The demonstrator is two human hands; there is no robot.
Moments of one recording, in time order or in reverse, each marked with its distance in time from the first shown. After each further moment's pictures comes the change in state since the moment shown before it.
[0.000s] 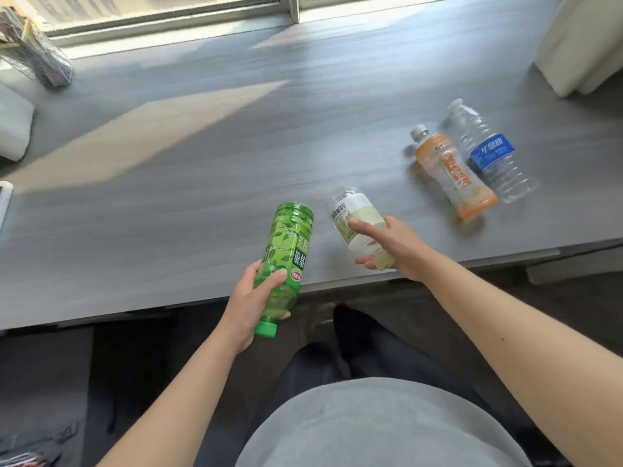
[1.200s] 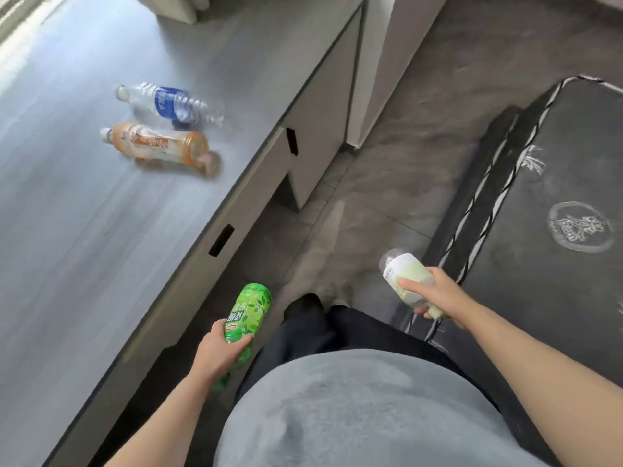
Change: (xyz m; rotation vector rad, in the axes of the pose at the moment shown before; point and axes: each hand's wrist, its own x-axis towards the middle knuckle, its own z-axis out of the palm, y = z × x) left_hand -0.023 -0.125 0.115 1.517 -0.313 0.062; right_hand -0.264 0.365 -0.120 0.471 0.716 0.315
